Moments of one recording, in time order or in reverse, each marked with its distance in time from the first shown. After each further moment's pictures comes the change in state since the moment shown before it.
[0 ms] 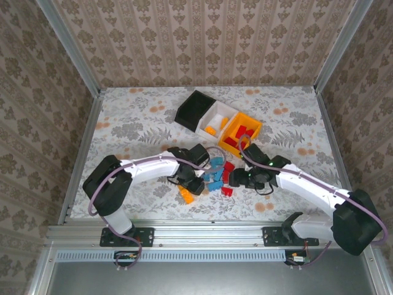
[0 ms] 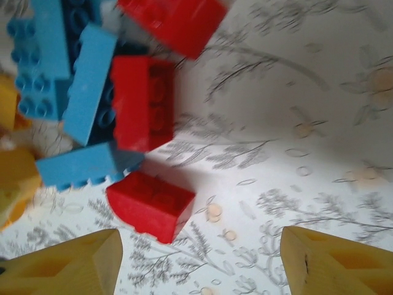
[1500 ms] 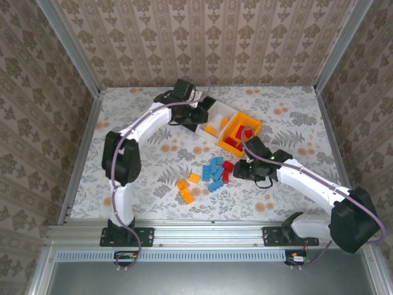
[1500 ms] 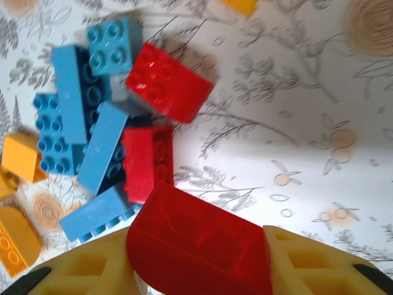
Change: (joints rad) left arm 0.369 0.407 0.805 0.073 0.142 -0.064; right arm -0.106 0.016 0.072 0.002 0.065 -0.005
